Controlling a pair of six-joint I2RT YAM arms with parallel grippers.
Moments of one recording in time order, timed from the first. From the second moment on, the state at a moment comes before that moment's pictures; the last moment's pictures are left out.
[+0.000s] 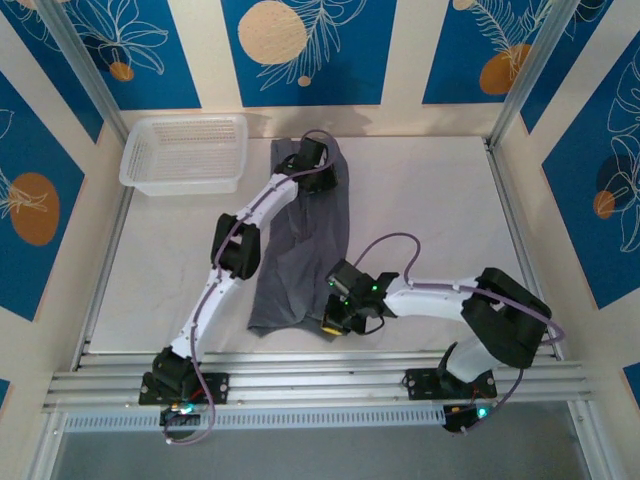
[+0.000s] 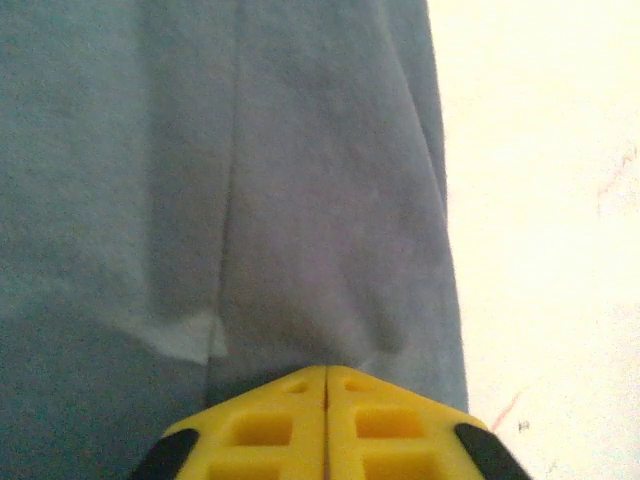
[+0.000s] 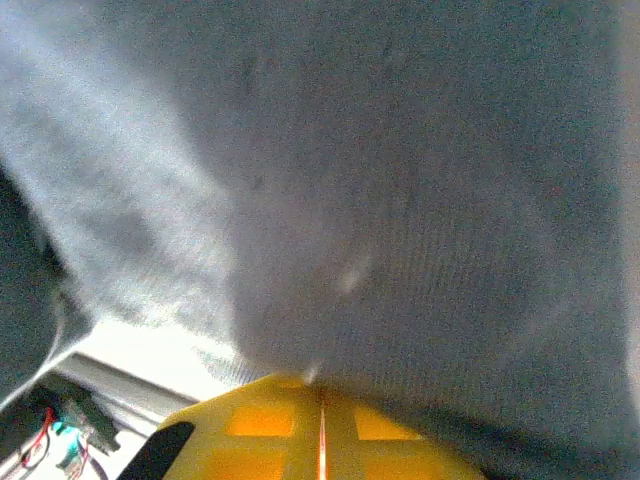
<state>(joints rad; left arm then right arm) -0.50 2.81 2.62 -0.60 0.21 -0.64 0.94 1.47 0.68 -0.37 -0.32 1.23</state>
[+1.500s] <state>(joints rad) -0.29 1.24 0.54 -0.46 0.43 -0.66 0.68 1.28 0.53 -0.10 -0.48 1.06</state>
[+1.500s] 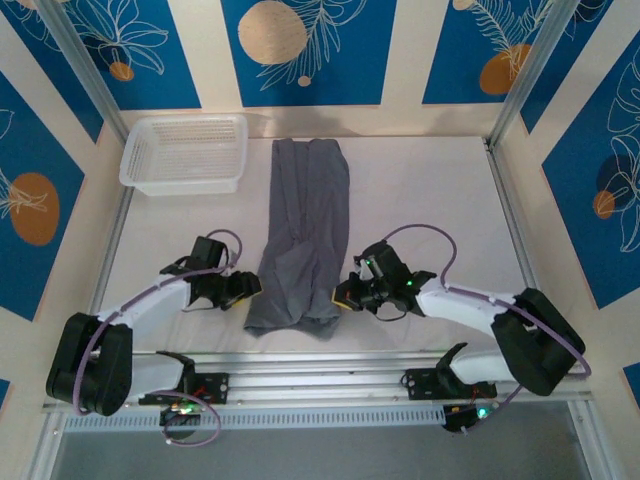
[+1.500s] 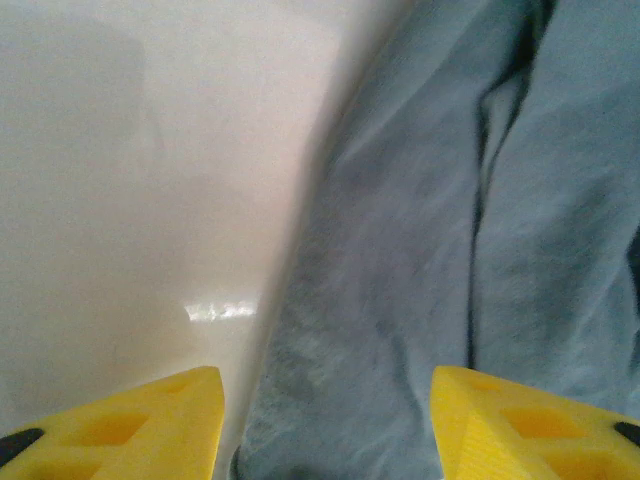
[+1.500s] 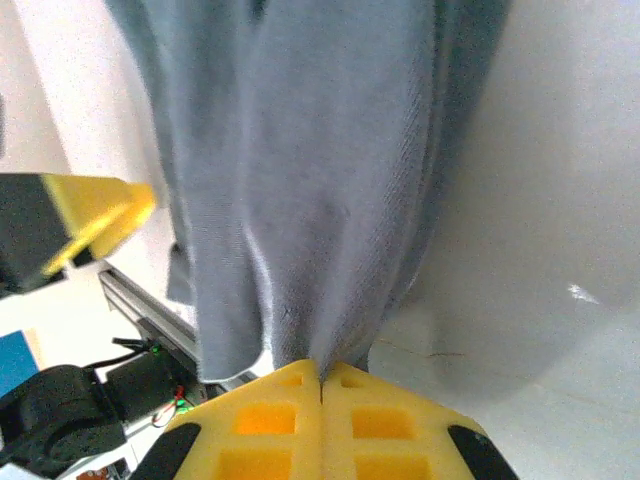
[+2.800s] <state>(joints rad) -0.51 0.94 0.57 -0.53 0.46 -0.71 0.72 0.82 0.48 -0.49 -0.31 1.11</state>
